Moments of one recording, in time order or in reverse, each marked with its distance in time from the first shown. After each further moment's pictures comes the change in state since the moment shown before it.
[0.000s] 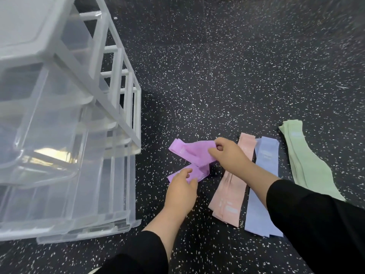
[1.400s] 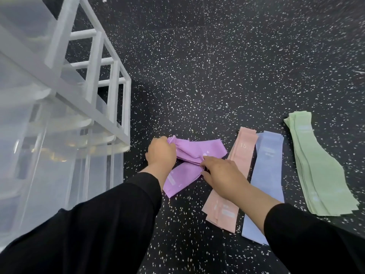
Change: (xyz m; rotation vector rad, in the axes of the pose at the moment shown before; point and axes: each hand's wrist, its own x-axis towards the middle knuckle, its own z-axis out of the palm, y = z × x) left_hand 0.123 0.018 -0.013 0.295 0.254 -0.098; right_hand -0.014 0.052 0.031 -0.548 -0.168 -0.191
